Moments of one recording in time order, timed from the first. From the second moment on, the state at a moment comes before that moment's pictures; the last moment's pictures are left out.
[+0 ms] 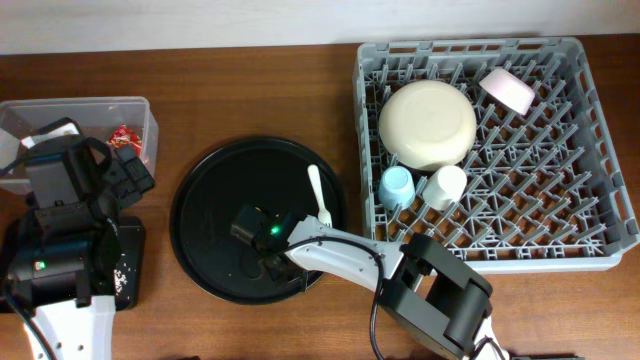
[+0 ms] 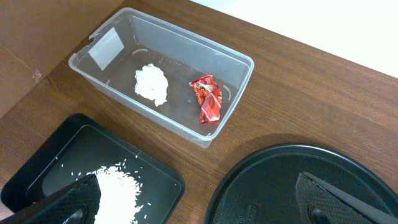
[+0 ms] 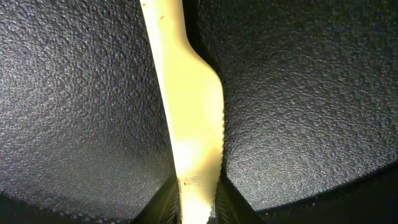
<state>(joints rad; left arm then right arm) 0.16 1.09 1.27 -0.88 -0.28 -0.24 1.00 2.08 1.45 -0.89 0.01 0.55</state>
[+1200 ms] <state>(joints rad) 0.16 1.09 1.27 -0.88 -0.28 -0.24 -0.04 1.56 1.46 -1.16 0.18 0.09</state>
